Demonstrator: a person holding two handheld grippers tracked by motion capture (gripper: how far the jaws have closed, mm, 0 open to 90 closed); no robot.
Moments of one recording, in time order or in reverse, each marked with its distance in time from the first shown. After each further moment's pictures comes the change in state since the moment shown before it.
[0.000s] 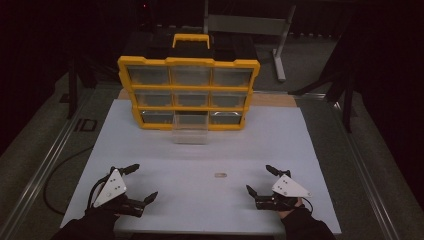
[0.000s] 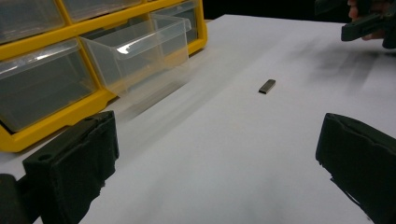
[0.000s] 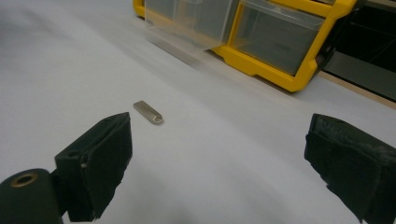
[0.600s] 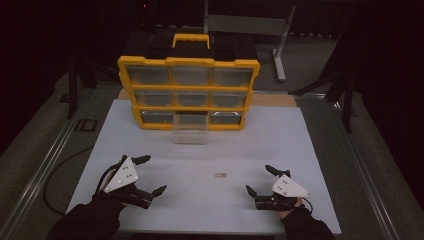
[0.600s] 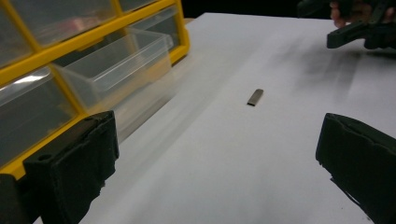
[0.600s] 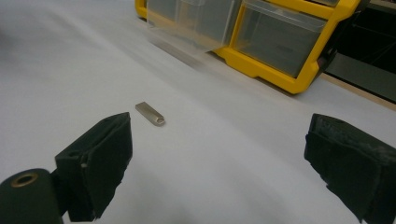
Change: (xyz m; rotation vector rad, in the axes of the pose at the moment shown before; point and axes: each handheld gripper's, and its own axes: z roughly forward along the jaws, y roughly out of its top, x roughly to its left) left arm 0.006 0.035 0.021 0.044 -0.097 0.059; right arm 0.001 0.001 0.000 -0.004 0.007 -0.002
